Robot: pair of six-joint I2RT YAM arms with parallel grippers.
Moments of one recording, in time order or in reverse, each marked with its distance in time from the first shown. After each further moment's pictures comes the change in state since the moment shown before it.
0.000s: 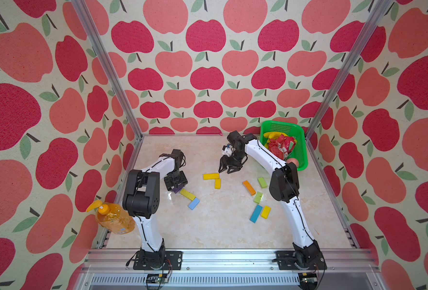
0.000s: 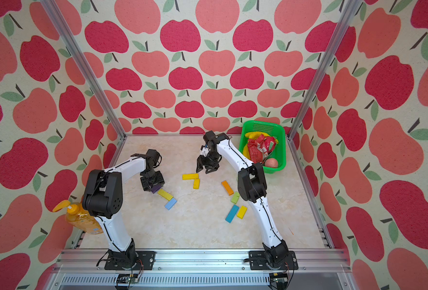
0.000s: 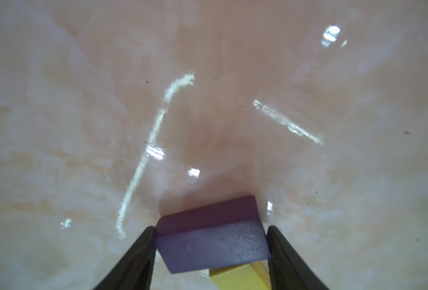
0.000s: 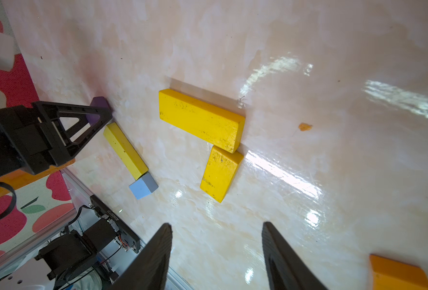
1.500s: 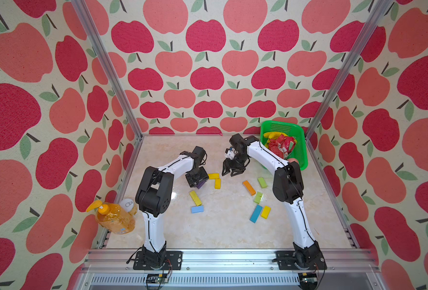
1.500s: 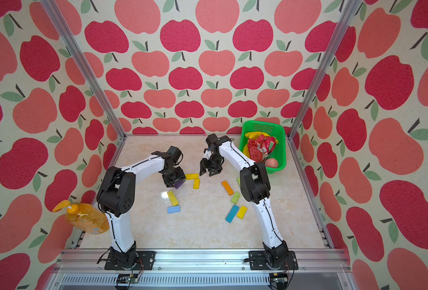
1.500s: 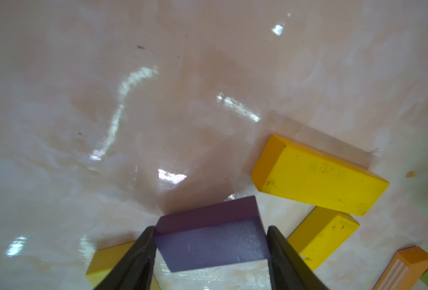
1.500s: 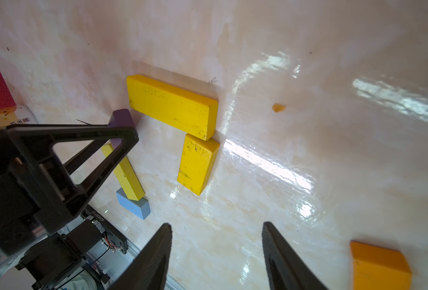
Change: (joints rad) left arm -0.251 0.077 0.138 0.054 0.112 -0.222; right arm -0.015 -0.072 -0.170 0.061 0.034 -0.021
